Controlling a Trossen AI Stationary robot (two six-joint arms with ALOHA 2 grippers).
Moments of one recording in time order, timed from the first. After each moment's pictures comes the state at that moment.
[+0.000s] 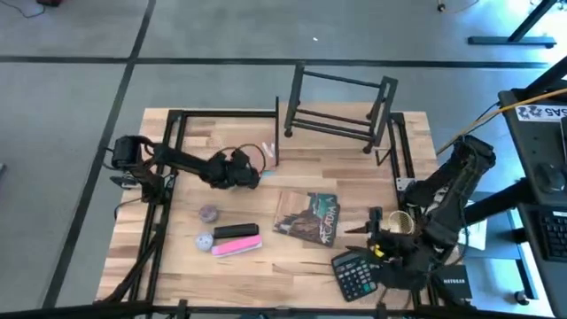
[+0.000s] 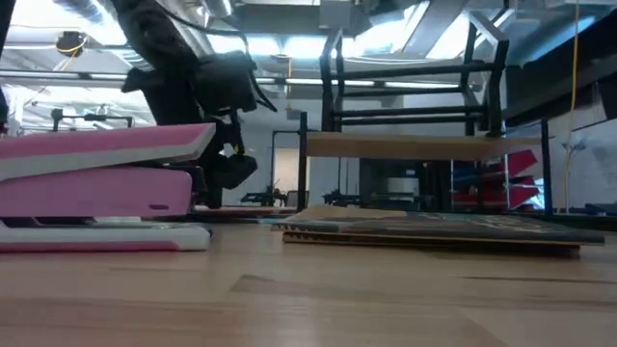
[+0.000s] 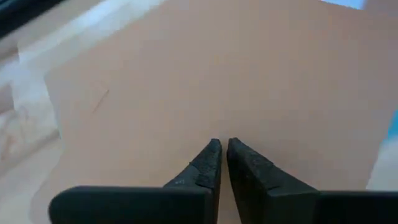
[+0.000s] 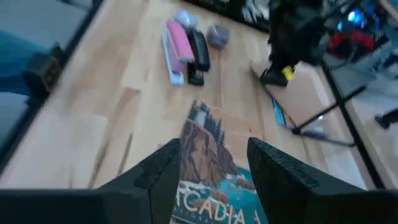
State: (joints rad) left arm 0.01 1.74 0.77 -0.42 -0.65 -0.92; right arm 1.00 1.36 1.18 -0.84 0.87 0.51
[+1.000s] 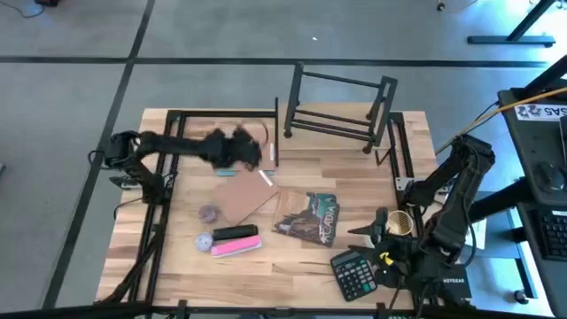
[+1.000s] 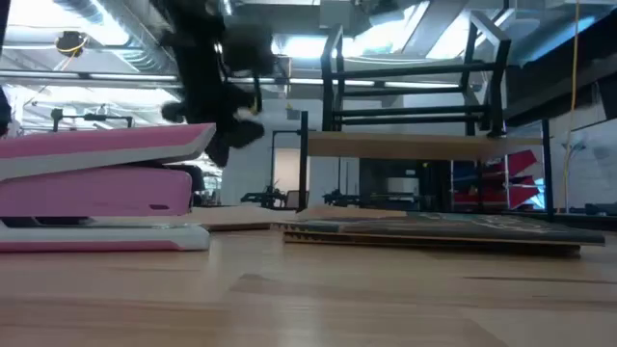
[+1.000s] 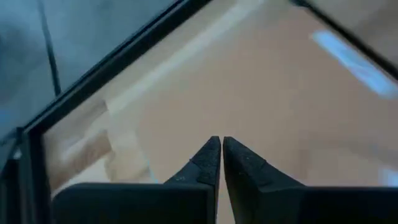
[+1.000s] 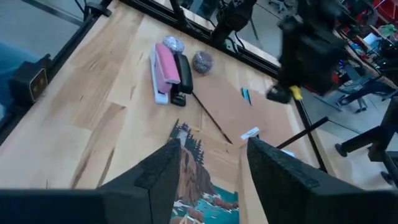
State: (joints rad) left arm 0.31 1.59 1.00 -0.59 -0.66 -0.52; right arm 1.05 1.36 1.18 -0.84 0.99 0.44
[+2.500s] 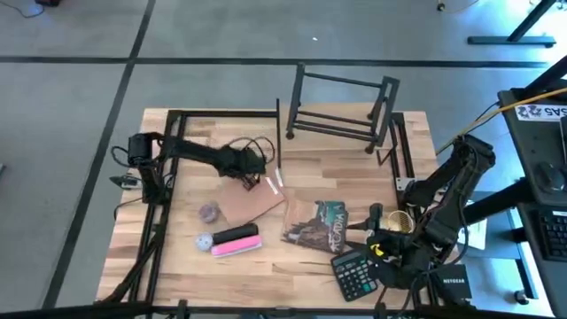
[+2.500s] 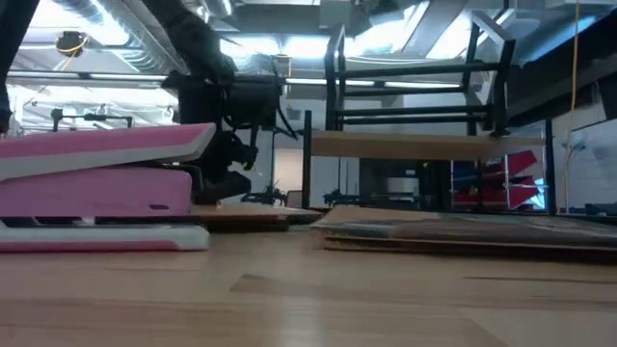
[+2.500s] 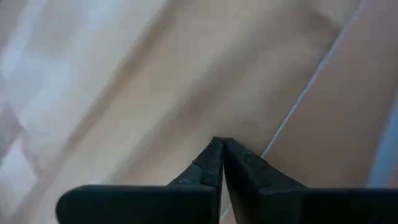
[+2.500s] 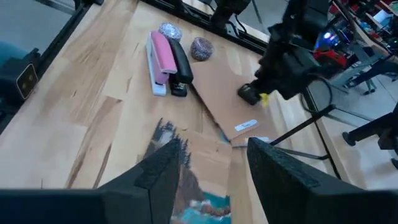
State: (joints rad) left arm 0.12 1.84 0.97 -0.66 -0.44 -0.59; right arm 0.97 1.36 1.18 -0.84 0.92 0.45
